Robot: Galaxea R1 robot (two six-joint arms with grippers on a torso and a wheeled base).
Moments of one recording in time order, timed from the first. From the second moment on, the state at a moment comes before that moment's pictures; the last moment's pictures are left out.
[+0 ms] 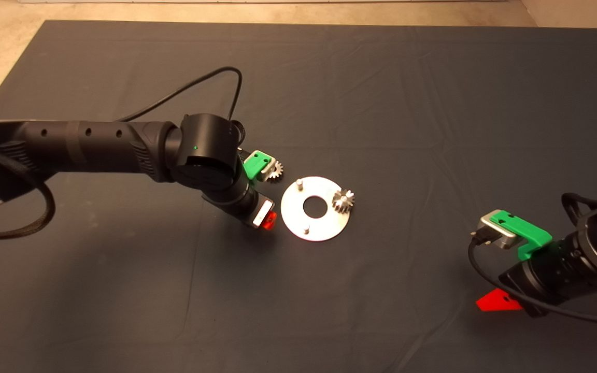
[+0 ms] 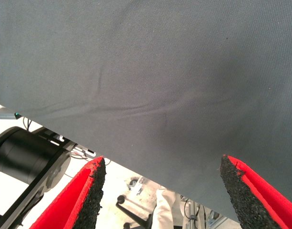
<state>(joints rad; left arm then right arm) -0.31 2.59 -0.97 0.57 1.53 -1.11 0.33 2.04 -0.47 -0.21 -1.42 1.17</state>
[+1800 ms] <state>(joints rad) -0.25 2.59 -0.97 0.62 1.51 -1.11 0.33 2.04 -0.47 -0.21 -1.42 1.17</state>
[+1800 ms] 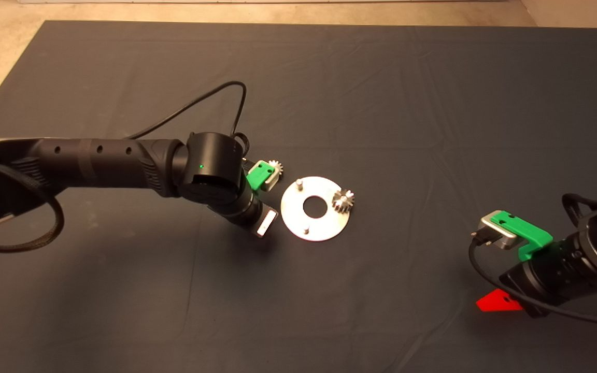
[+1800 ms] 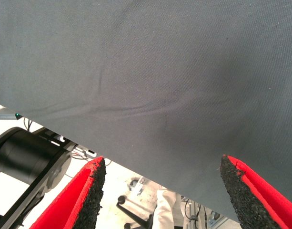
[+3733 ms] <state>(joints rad) -0.25 2.59 -0.92 0.64 1.52 -1.12 0.33 2.04 -0.47 -0.21 -1.42 1.17</state>
